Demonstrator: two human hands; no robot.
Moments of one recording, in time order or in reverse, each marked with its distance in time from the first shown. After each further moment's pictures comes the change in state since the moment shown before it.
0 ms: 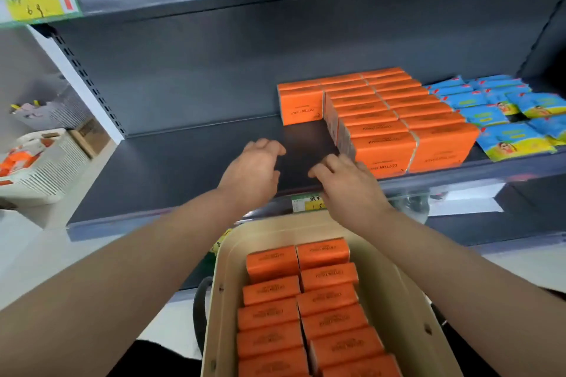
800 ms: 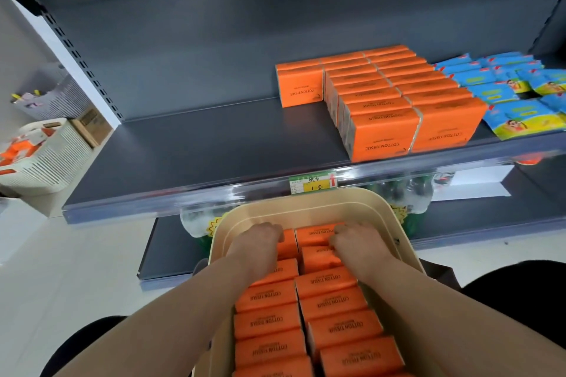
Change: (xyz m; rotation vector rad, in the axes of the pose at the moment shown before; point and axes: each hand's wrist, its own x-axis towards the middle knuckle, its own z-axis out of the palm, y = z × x) left_hand -0.113 -0.007 0.115 0.106 -0.414 -0.095; right_hand -0.112 -0.013 0.075 -0.042 -0.542 -0.031
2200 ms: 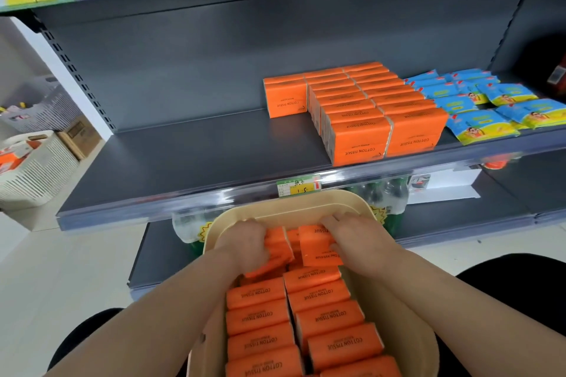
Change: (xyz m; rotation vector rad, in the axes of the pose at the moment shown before) left_hand 0.003 0.008 -0.016 0.080 -0.036 0.035; right_hand -0.043 0.011 -0.053 0.152 0.115 0.000
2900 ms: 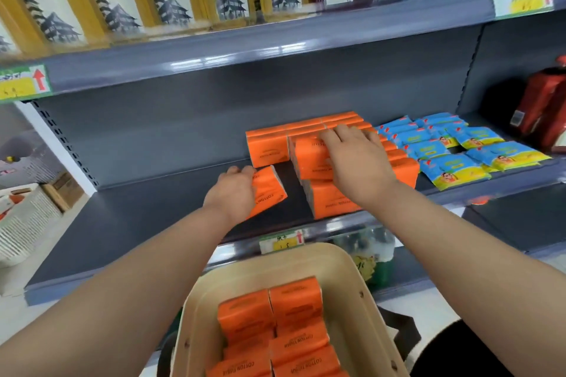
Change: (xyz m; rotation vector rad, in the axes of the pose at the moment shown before) left_hand 0.042 0.009 -0.147 -0.146 0.398 -0.094; right_hand 0.052 0.037 -0.153 -0.235 0.625 0.190
